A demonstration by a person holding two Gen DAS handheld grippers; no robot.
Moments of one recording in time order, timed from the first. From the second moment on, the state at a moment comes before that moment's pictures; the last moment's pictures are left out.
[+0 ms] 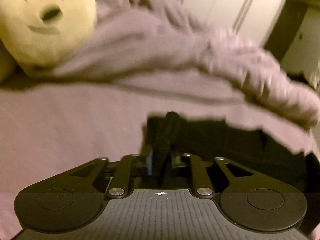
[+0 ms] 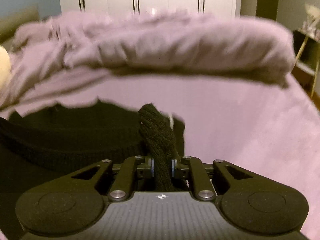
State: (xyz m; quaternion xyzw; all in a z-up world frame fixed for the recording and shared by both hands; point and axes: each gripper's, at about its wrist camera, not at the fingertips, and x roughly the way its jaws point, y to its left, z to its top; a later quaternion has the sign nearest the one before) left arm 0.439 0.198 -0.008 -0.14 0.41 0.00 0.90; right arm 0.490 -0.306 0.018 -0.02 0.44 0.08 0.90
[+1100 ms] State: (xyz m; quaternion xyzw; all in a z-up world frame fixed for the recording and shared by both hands) left arm 0.506 0.214 0.001 -0.15 0.34 0.16 0.92; right arm 0.570 -0.301 0.026 -0.03 0.36 0.00 0.93
